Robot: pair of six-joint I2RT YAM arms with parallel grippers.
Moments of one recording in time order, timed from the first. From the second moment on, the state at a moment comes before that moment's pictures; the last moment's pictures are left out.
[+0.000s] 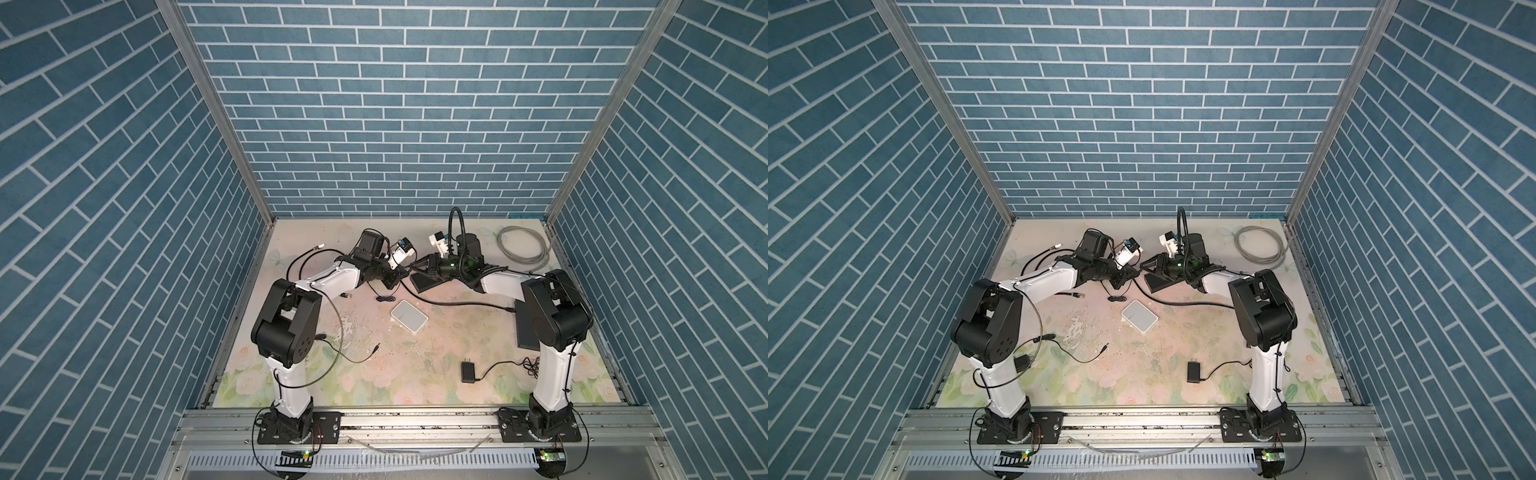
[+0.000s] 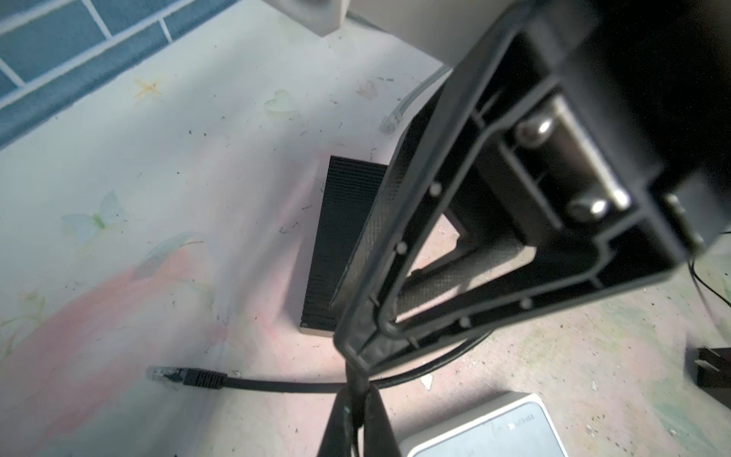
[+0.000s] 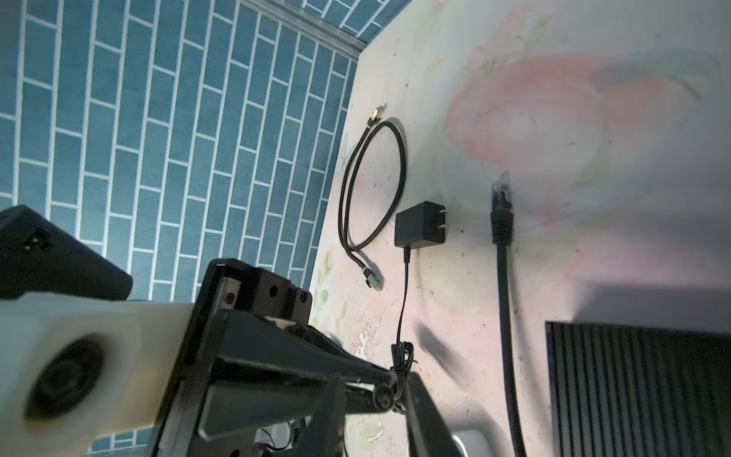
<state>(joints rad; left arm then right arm) -0.44 1.87 1.27 -0.23 0.52 0.34 0.45 1.98 1.18 0.31 -0.86 0.80</state>
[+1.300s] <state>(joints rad) -0.51 2.21 1.70 -0.76 0.34 0.44 0.27 2.01 1.30 -0.24 -0.51 0.28</state>
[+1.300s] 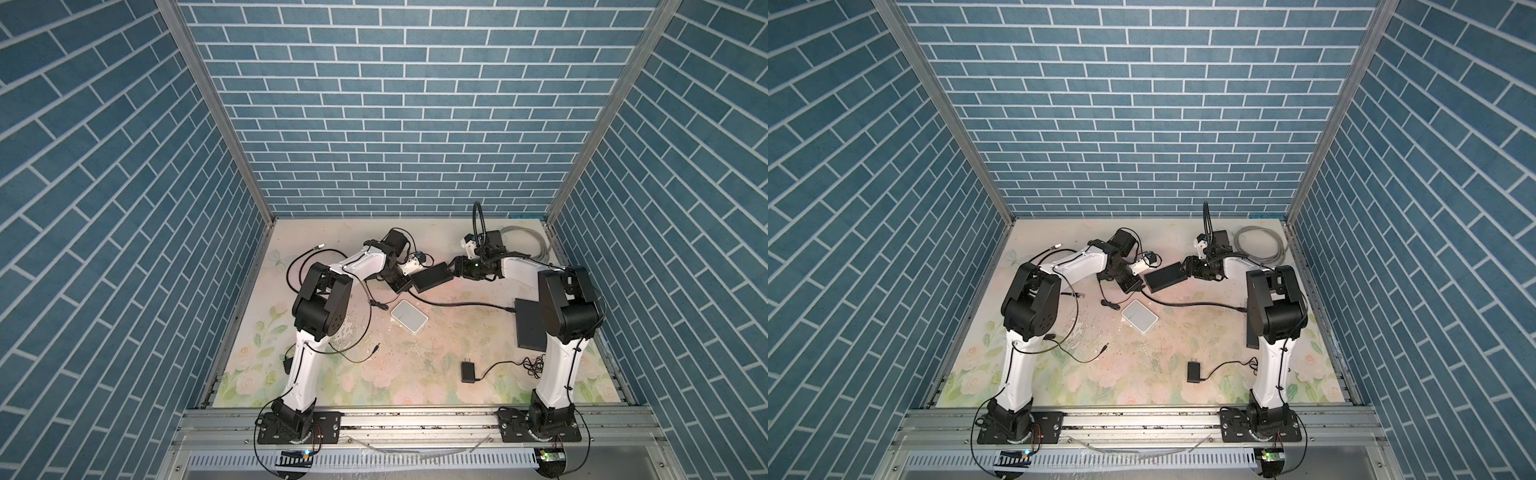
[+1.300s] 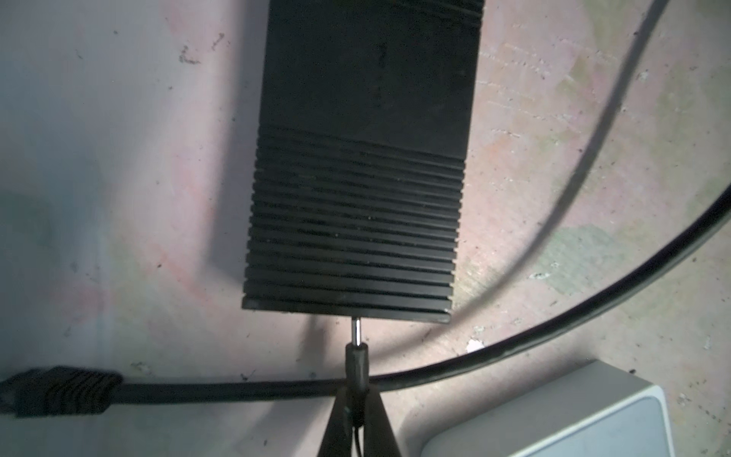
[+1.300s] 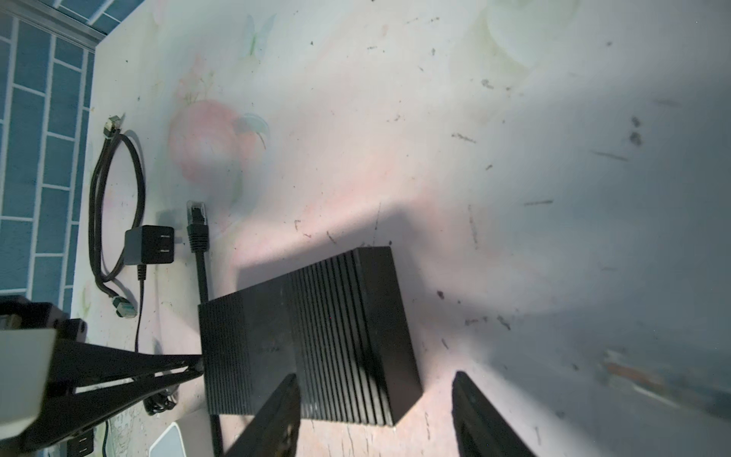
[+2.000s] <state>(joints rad) -0.51 2.23 1.72 -0.73 0.31 0.42 0.27 2.03 1.33 -0.25 -0.59 0.23</state>
